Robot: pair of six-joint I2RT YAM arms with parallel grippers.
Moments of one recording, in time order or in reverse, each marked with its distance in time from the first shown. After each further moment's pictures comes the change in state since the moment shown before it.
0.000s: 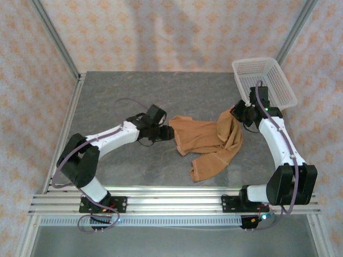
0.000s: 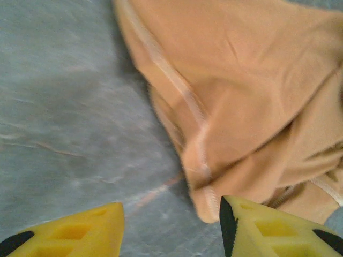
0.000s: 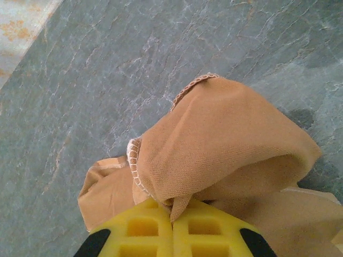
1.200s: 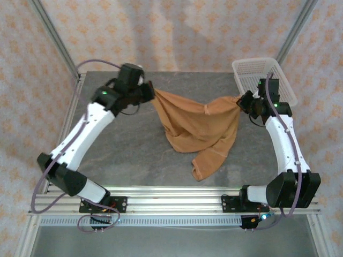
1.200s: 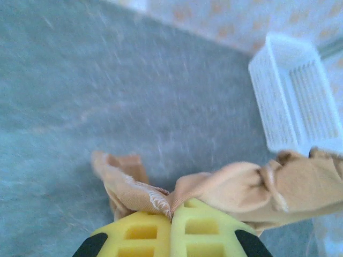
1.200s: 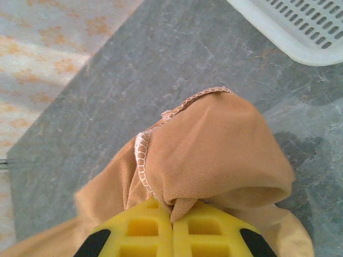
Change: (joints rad) left arm 0.201 -0.159 0.613 -0.415 -0.180 0.058; right arm -0.037 -0.030 0.159 -0.066 -0.019 -0.008
